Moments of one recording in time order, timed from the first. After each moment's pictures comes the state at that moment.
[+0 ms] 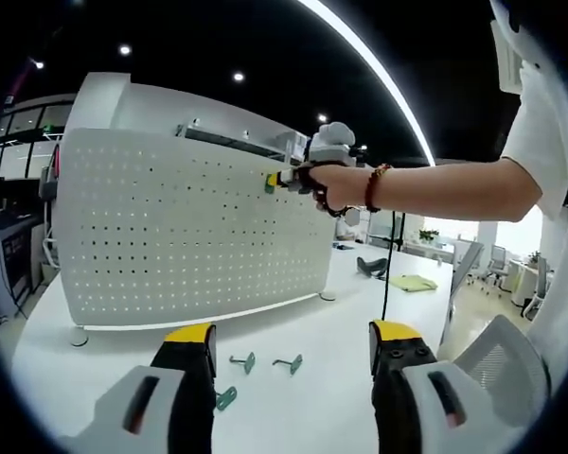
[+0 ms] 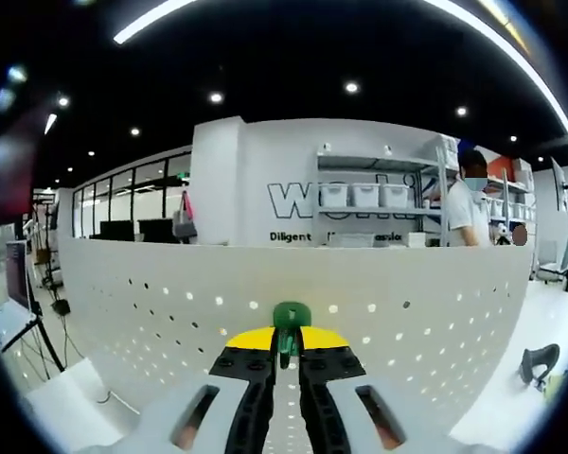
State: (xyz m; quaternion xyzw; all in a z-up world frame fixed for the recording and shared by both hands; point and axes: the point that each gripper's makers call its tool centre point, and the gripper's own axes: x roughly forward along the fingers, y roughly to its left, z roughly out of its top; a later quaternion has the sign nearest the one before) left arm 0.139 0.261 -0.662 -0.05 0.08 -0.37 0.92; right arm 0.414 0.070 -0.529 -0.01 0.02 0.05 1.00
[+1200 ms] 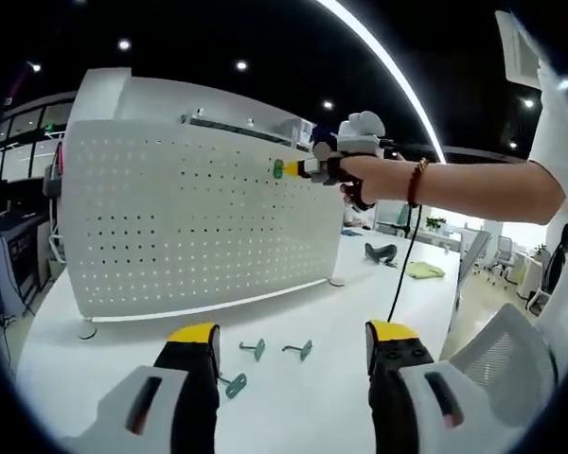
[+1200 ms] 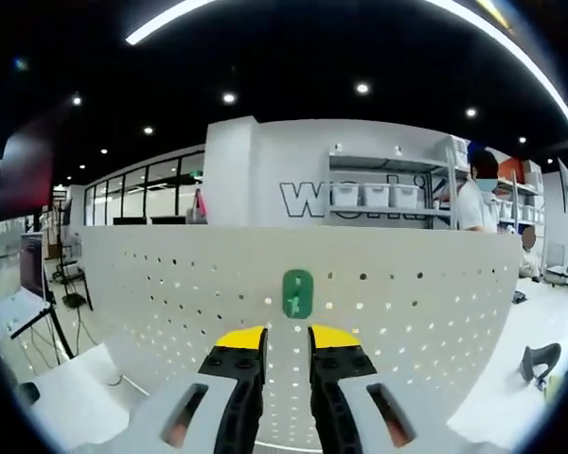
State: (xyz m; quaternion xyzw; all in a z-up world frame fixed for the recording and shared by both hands) left arm 0.142 0.268 -0.678 -0.04 0.11 -0.35 0.93; right arm 0.373 0.068 -0.545 -0.01 0.03 0.08 1.00
